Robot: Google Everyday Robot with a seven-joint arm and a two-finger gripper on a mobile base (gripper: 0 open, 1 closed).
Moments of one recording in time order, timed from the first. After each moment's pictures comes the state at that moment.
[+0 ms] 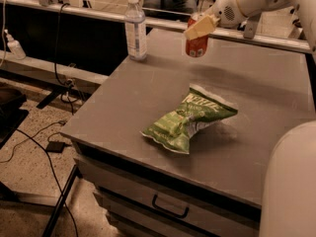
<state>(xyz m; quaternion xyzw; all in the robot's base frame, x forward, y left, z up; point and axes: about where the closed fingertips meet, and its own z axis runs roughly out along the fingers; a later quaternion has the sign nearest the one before) 0.751 -0.128 0.953 -0.46 0.77 0.16 0.42</state>
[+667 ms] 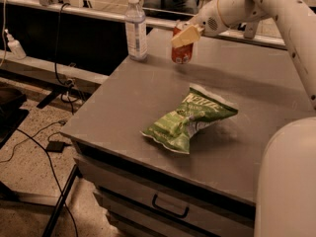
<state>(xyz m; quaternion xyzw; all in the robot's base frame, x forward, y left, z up) 0.757 -0.087 0.927 -0.49 0.75 0.19 0.41</state>
